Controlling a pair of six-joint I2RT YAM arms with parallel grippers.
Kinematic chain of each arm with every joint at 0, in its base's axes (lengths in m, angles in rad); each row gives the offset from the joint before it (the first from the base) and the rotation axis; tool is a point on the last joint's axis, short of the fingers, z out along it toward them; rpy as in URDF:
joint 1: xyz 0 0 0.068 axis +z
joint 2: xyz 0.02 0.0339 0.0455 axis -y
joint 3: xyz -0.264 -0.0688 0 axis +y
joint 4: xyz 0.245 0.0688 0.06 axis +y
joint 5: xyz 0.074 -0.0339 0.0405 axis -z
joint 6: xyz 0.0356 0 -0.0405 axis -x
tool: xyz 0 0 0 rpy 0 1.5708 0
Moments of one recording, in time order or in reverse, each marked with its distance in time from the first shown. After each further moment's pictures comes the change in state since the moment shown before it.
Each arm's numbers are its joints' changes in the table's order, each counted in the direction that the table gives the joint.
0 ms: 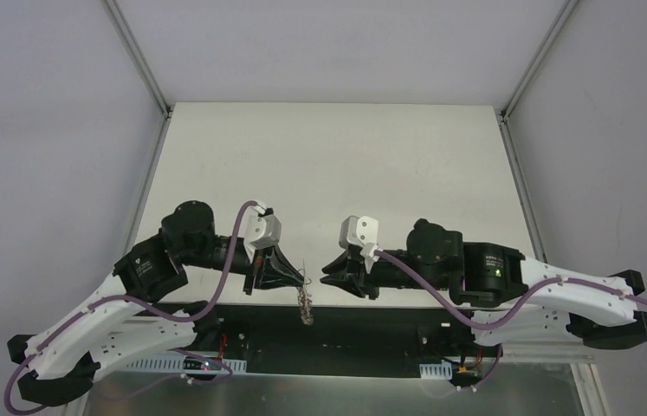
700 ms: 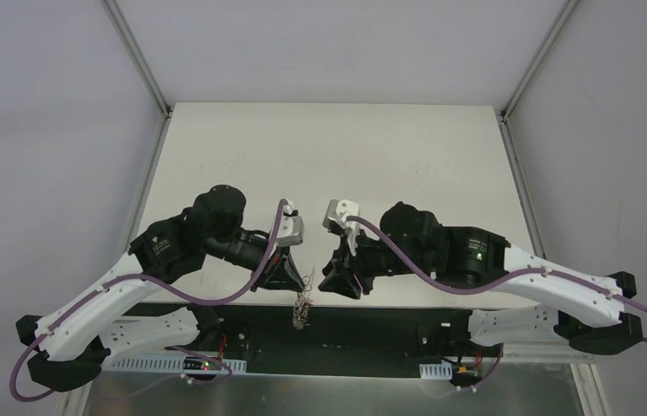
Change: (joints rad) left arm 0.000 -0.195 -0.157 0.273 0.071 -0.120; right arm -0.108 -0.113 -0.111 0.223 -0.146 -0.206
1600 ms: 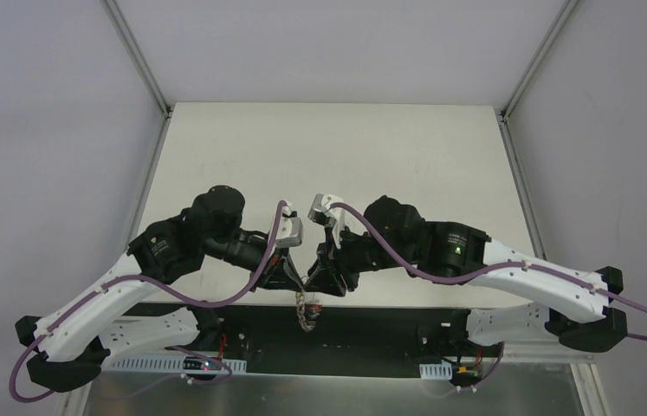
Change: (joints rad) left arm 0.000 0.002 0.000 0.021 -0.008 -0.025; right arm -0.045 -0.090 -0.021 -0.079 -0.111 -0.124
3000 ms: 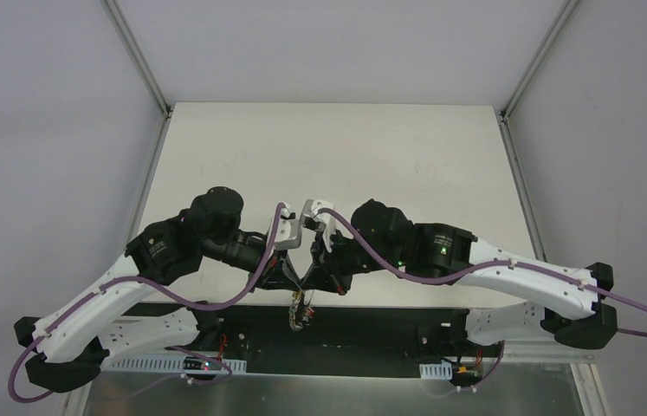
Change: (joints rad) left arm 0.000 0.007 -0.003 0.018 -0.030 -0.022; right arm 0.010 -0.044 0.017 -0.018 -0.007 0.012
